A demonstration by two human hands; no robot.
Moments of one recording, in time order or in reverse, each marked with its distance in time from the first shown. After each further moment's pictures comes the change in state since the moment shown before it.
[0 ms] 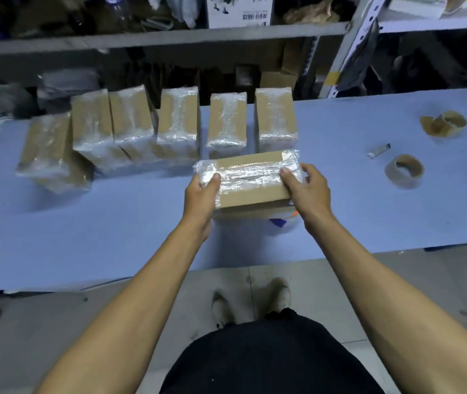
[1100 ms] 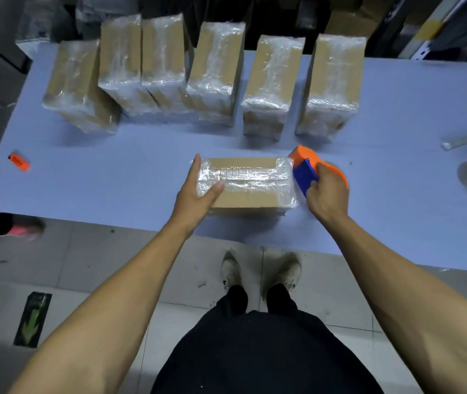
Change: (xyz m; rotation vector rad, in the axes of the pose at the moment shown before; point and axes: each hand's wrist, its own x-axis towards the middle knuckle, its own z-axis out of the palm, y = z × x) left_hand 0.002 -0.070 -0.080 0.478 0.053 0.083; right_hand 0.046 0.069 0.042 -0.643 -0.201 -0.167
